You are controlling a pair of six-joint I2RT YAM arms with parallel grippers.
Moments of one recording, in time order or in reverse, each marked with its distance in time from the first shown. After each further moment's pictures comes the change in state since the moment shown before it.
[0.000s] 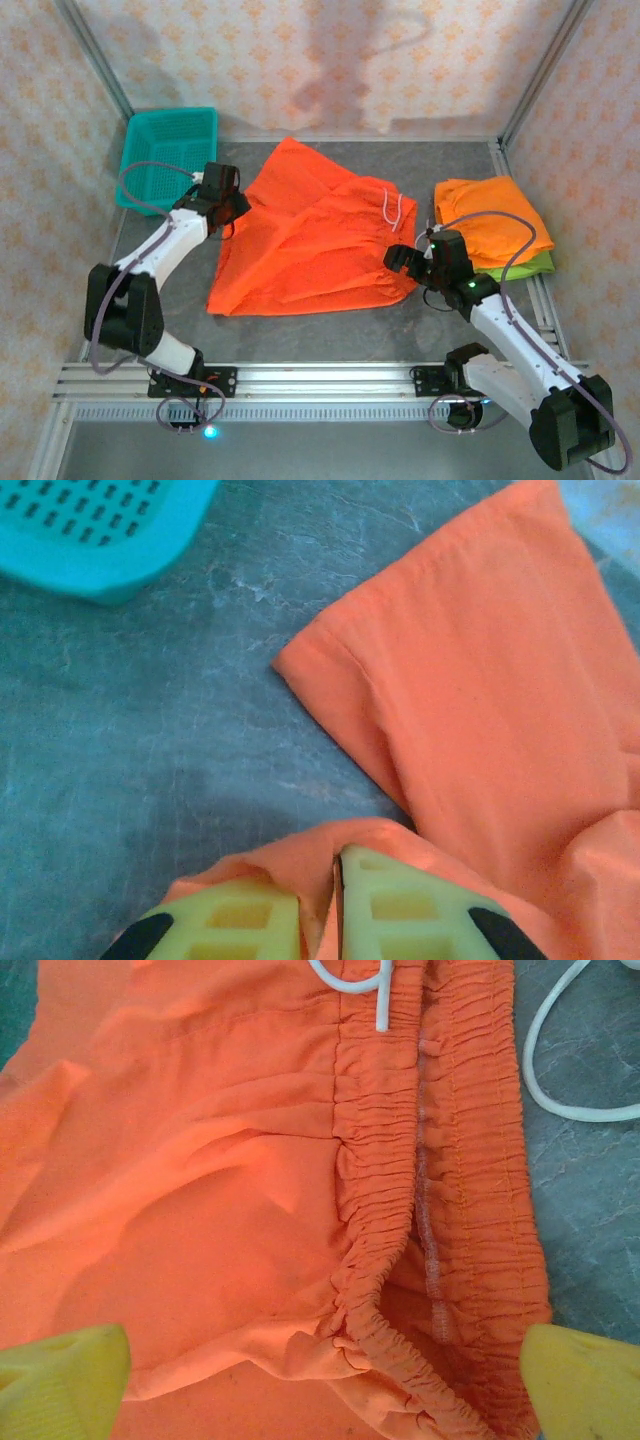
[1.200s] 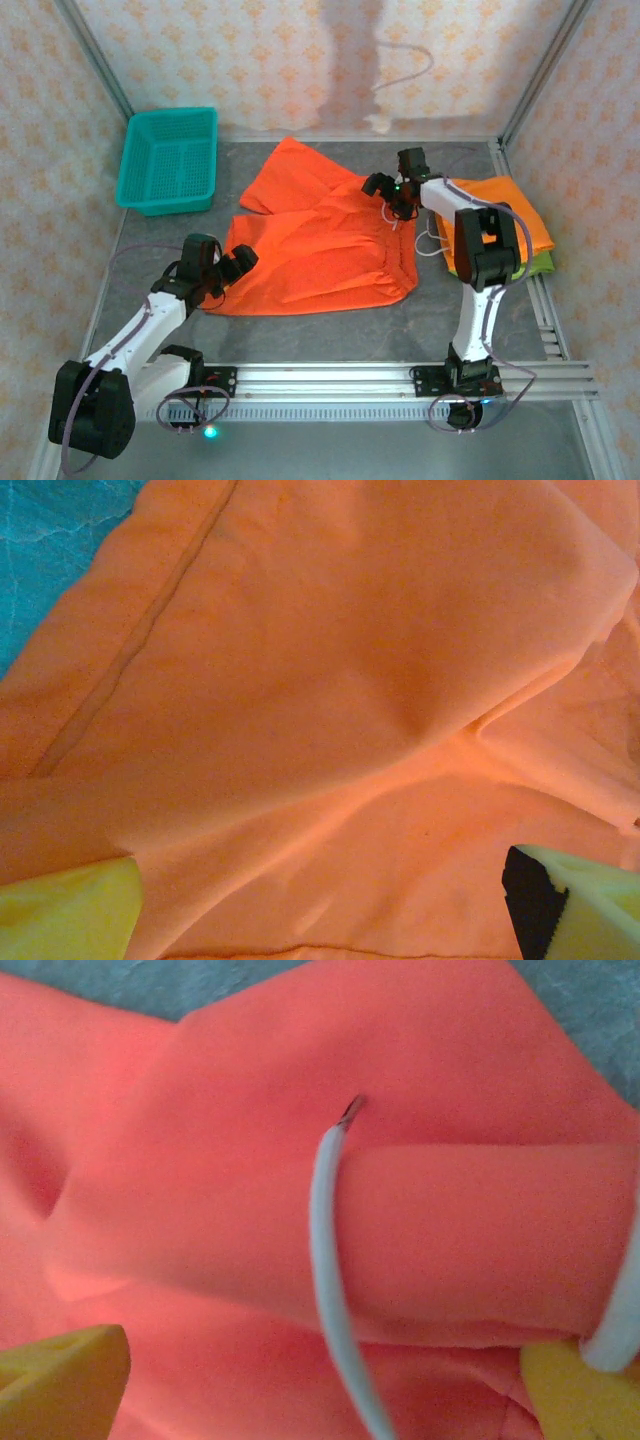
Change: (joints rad) left arm 0.002 -0.571 -0.669 0.134 0.308 -0.180; right arm -0.137 1.152 0.906 0.009 -0.161 0.057
